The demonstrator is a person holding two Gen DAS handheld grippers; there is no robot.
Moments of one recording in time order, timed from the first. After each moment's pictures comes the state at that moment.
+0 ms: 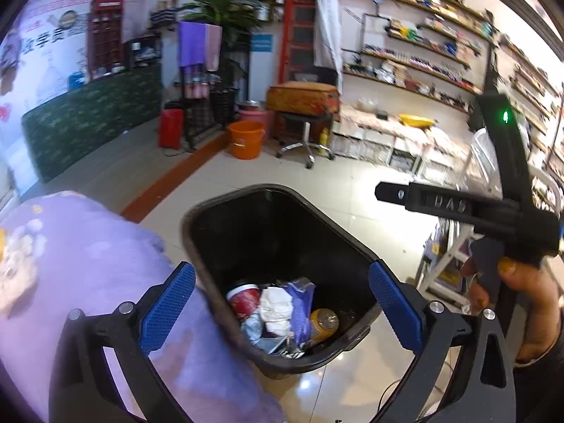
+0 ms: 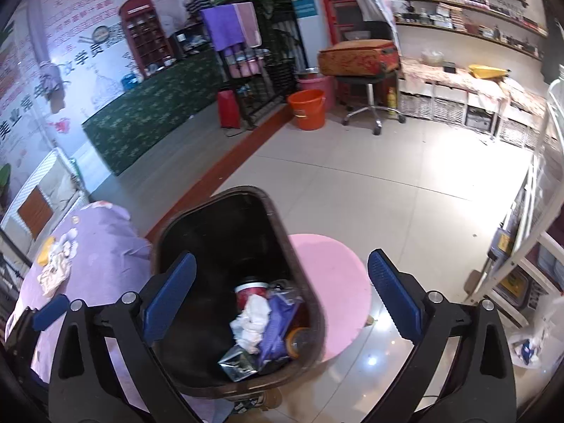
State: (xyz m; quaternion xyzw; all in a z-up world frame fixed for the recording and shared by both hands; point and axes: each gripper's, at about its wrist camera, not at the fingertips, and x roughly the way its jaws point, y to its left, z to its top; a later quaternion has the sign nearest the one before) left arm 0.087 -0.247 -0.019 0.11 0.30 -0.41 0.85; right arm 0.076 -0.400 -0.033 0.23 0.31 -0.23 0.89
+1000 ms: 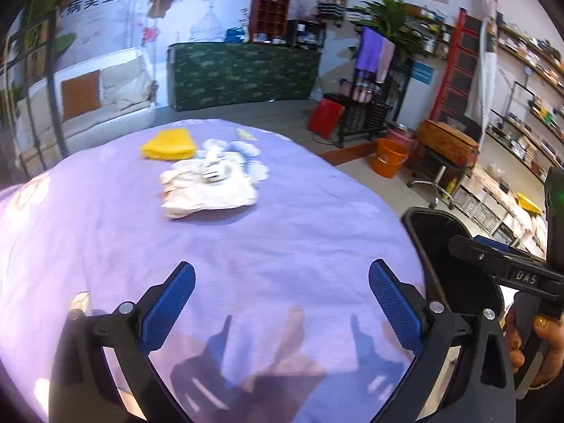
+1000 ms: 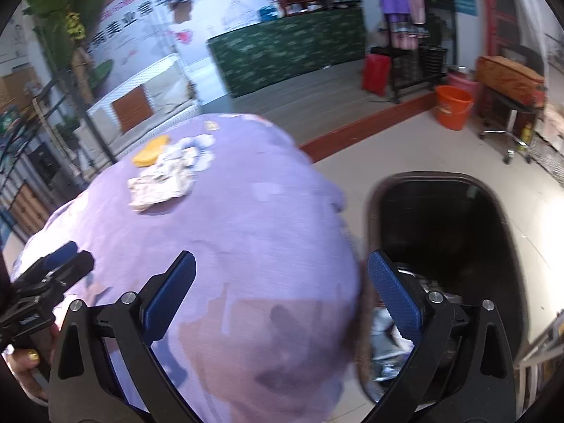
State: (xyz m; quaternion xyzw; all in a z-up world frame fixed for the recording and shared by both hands) left arm 0.134 -0.031 -0.015 -0.01 0.35 -0.15 0.93; right arm 0.194 -0.210 -0.027 0.14 0.38 0.04 0.91
